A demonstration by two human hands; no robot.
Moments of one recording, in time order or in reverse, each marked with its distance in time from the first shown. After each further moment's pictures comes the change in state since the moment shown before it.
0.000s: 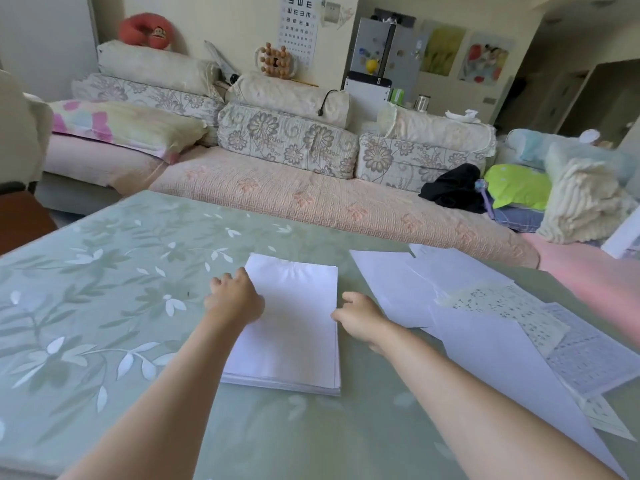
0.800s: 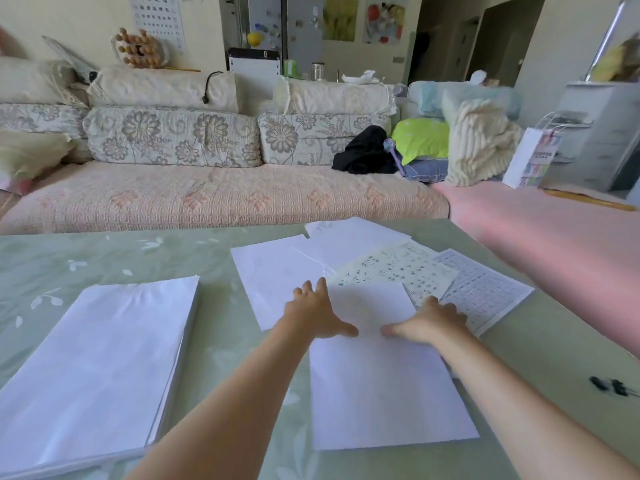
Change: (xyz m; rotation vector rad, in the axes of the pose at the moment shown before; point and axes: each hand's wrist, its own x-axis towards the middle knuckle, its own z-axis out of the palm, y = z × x) left_hand -0.093 0.315 0.155 0.183 -0.345 0.540; right_hand -0.020 0.222 -0.239 -0.400 0.321 0.577
